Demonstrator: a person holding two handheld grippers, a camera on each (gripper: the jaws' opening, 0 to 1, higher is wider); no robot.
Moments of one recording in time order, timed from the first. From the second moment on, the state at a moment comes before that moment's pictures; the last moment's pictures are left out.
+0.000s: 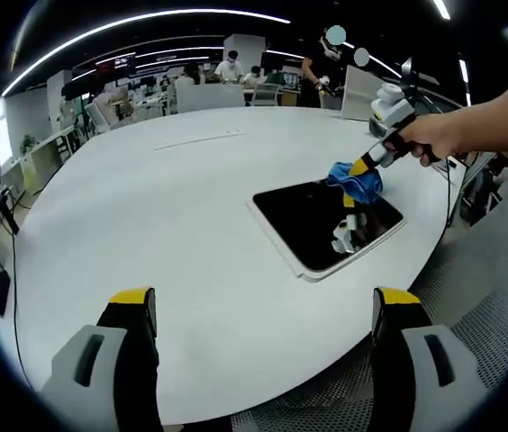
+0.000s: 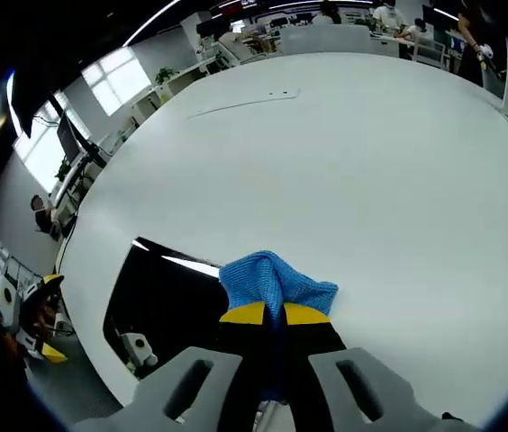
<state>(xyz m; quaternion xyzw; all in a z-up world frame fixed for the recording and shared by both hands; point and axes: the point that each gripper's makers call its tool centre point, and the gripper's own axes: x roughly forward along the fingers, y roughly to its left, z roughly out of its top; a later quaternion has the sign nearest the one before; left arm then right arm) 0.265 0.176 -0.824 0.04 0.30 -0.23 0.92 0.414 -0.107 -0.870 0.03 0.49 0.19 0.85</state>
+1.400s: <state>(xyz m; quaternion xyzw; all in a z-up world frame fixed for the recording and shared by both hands) 0.266 0.174 -0.817 0.04 0.29 -0.22 0.93 0.345 -0.214 -0.875 0.10 0.47 0.09 0.87</state>
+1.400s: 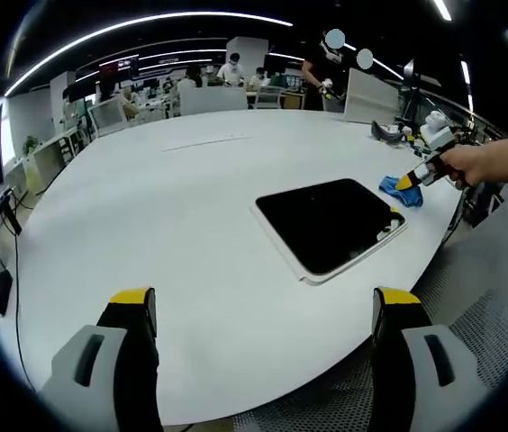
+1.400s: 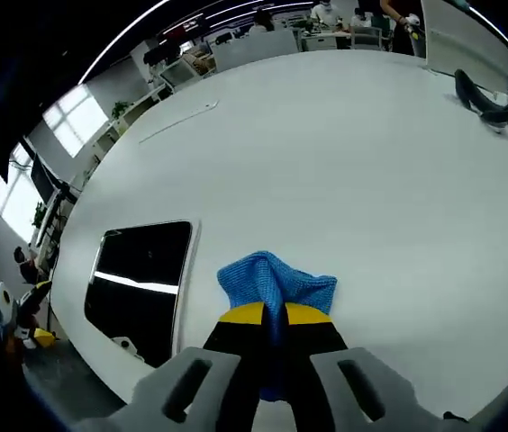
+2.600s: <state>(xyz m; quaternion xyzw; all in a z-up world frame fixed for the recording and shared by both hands) 0.269 0.175 -0.800 0.00 0.26 -0.21 0.94 0.269 -0.222 -0.818 0.00 0.31 0.22 0.93</state>
